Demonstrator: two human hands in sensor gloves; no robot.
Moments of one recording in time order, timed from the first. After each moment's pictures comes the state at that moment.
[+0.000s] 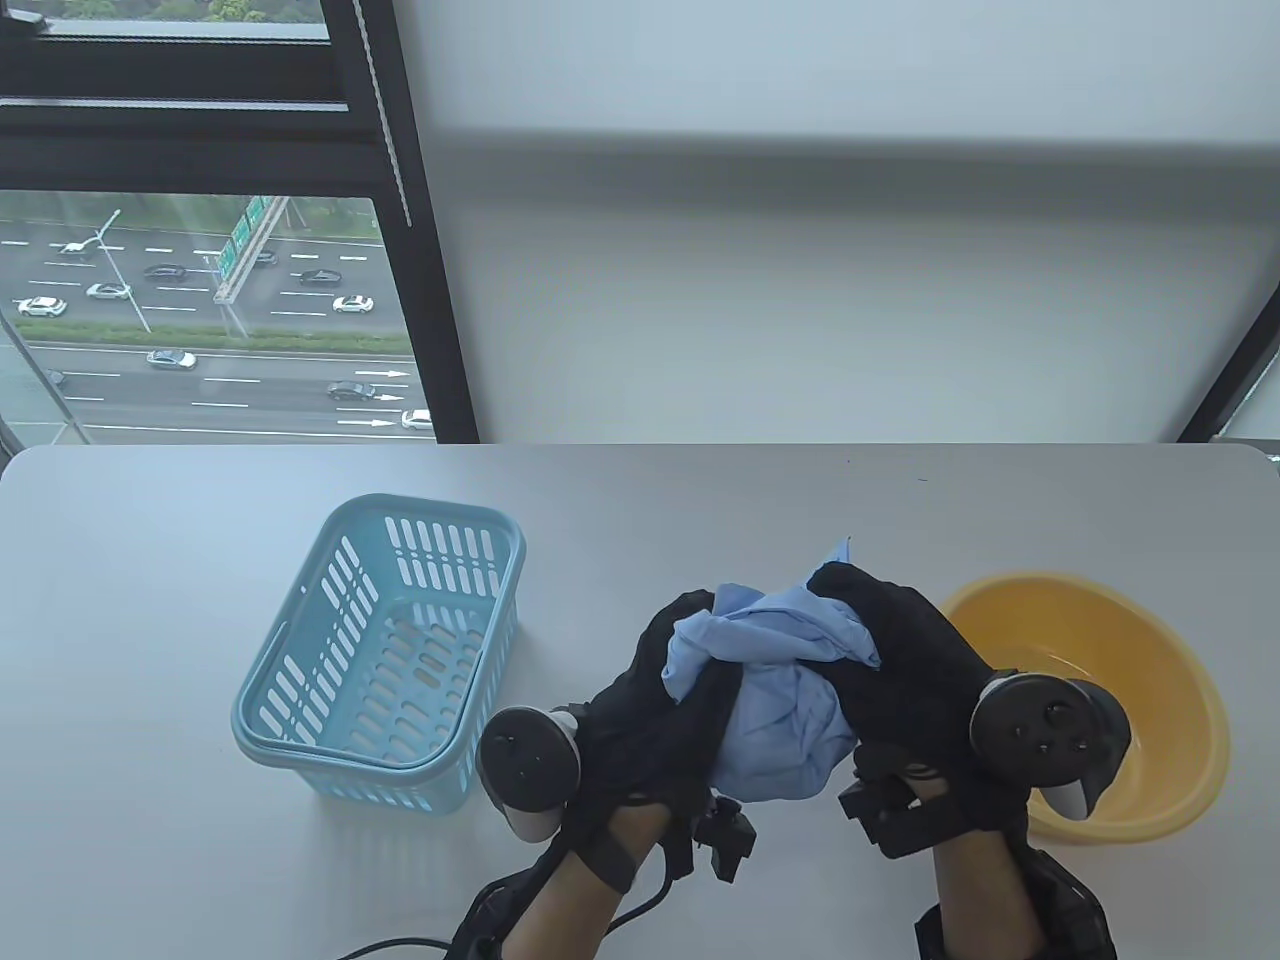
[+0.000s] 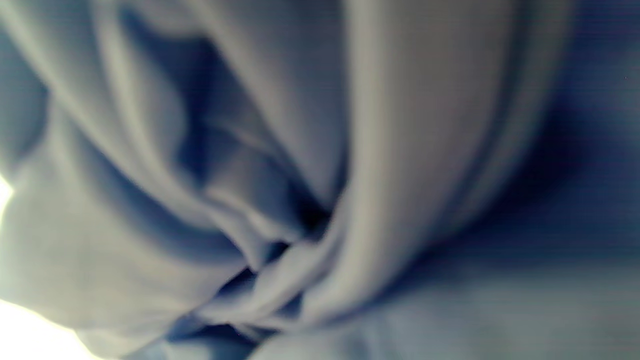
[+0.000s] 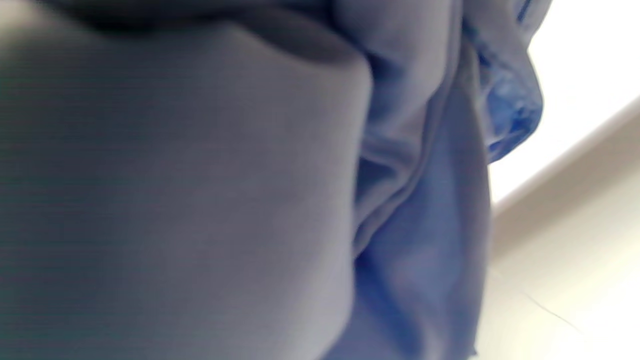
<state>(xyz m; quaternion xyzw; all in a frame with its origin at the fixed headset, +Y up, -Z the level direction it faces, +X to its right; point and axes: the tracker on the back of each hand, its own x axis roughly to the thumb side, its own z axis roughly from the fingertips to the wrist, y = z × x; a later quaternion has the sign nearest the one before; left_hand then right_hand) -0.072 -0.606 -0.297 0.19 -0.24 0.66 0.68 0.181 -0.554 -0.289 0.21 -0.28 0.85 0.39</state>
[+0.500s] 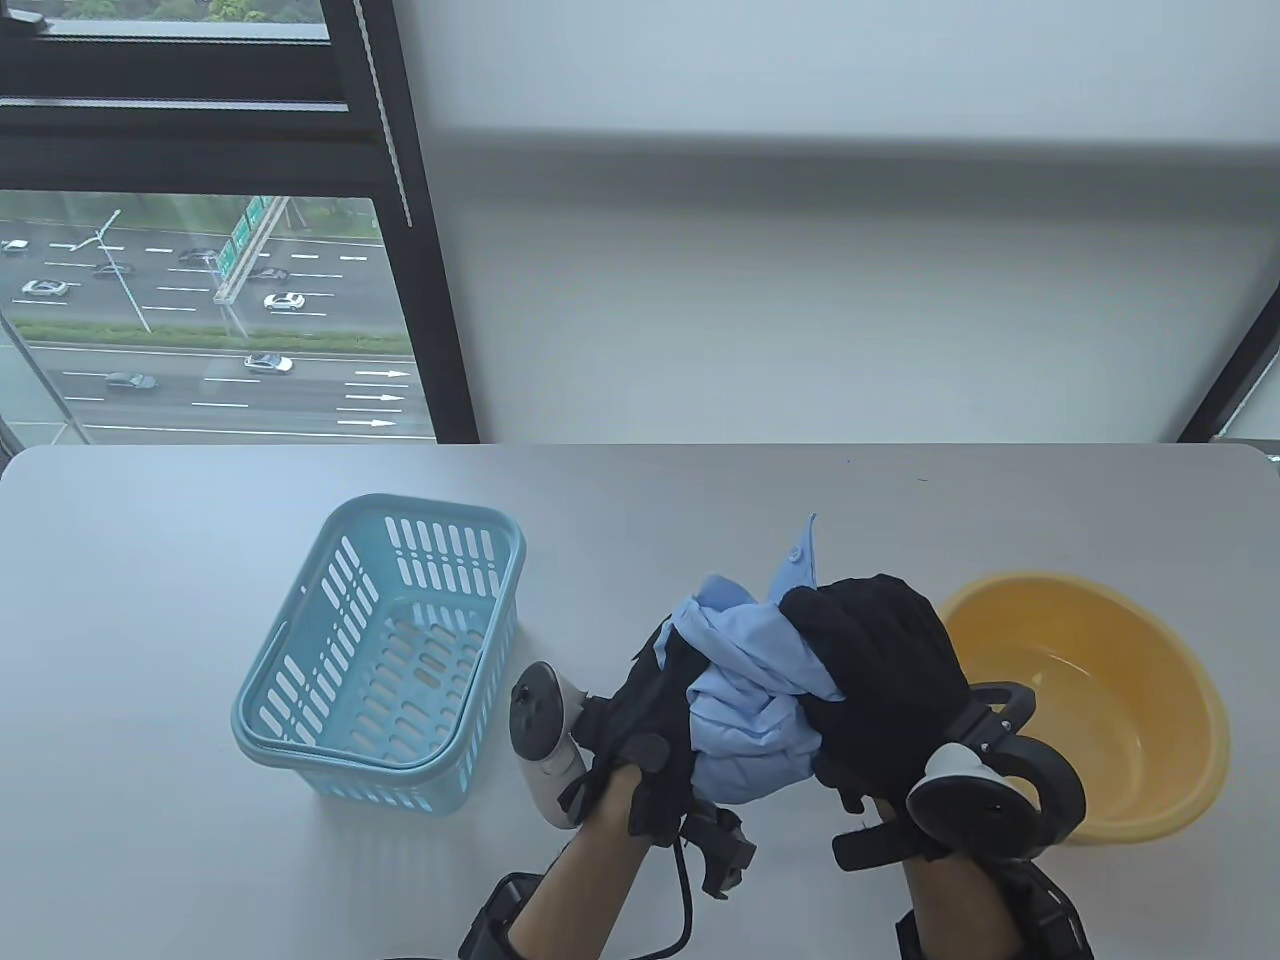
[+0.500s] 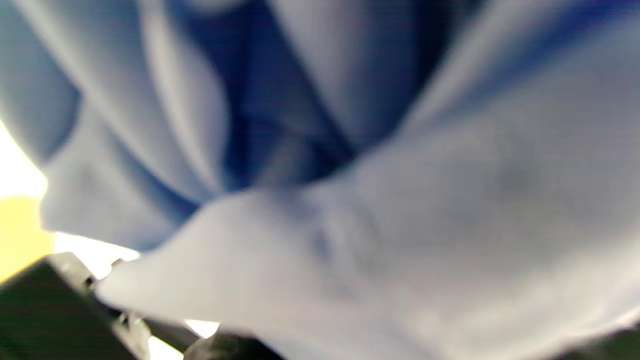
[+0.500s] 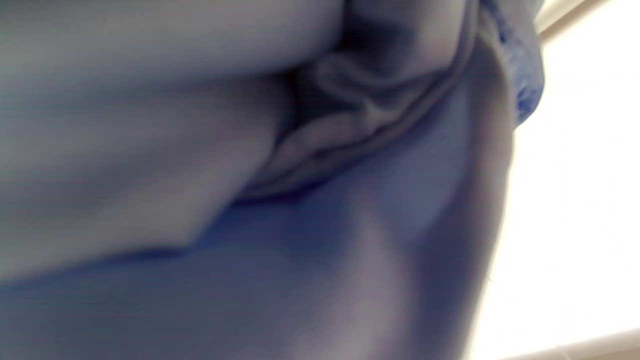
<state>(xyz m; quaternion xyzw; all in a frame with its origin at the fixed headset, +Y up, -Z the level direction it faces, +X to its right) -0.051 -0.651 -0.322 -0.04 -0.21 0.81 0.54 0.156 -0.551 -0.265 0.27 -0.44 0.82 0.25</state>
